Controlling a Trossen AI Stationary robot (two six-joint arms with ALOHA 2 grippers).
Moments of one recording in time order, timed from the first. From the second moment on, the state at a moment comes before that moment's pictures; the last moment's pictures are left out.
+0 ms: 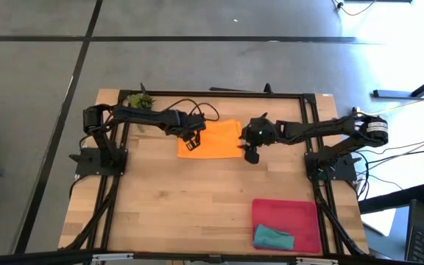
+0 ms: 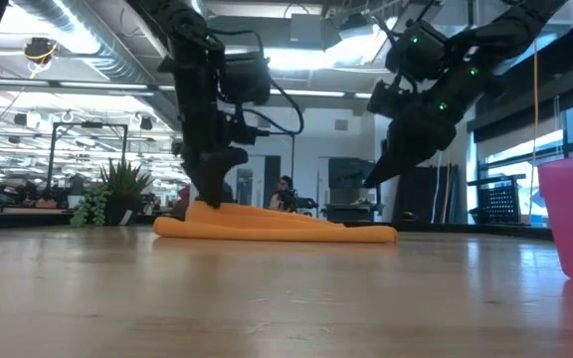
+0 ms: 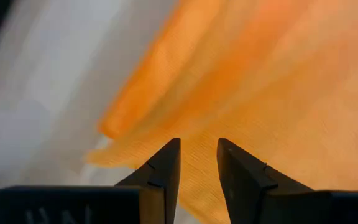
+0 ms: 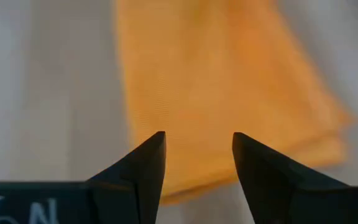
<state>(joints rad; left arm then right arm) 0.28 1.75 1.11 -0.67 -0.33 -0.30 -0.22 1.43 0.66 -0.02 -0.03 -0.06</state>
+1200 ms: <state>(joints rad) -0.01 1.75 0.97 -0.54 -0.13 -0.36 -0.21 1.70 0.68 0.15 0.32 -0.03</state>
